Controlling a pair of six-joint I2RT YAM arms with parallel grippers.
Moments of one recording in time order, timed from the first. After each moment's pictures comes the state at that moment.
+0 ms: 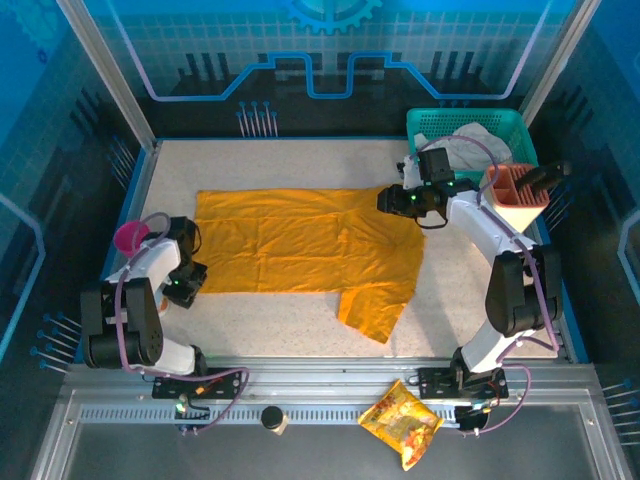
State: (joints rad) left arm 0.17 1.44 0.77 -0.90 -0.15 -1.17; right arm 0.20 1.65 1.28 -0.57 -0.42 0.31
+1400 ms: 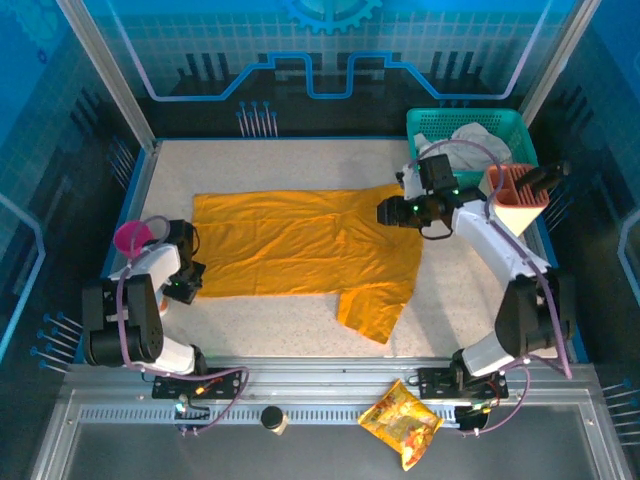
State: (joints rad) left arm 0.19 1.46 0.71 -0.73 -0.15 -1.16; right arm 0.27 1.49 1.22 -0.72 -0.36 0.24
